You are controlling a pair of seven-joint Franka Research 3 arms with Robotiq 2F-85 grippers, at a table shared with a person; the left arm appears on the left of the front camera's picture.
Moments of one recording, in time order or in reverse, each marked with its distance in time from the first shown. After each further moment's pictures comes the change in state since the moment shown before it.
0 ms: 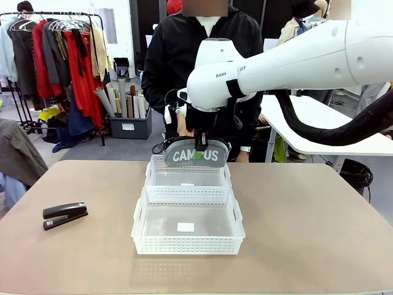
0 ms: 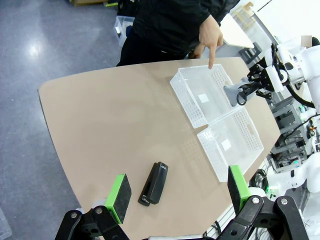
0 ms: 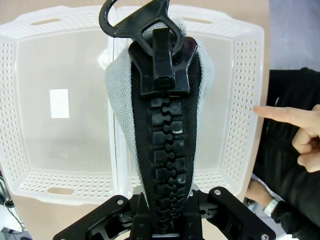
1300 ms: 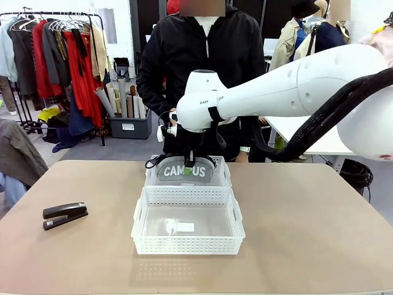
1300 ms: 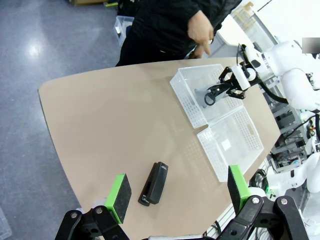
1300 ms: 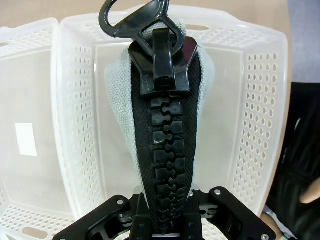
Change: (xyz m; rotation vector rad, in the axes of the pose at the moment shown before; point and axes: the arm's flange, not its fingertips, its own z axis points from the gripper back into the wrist) left arm 0.000 0.000 0.000 0.000 0.000 0.000; right arm 0.019 -0.043 -0.096 0.071 -0.029 -0.025
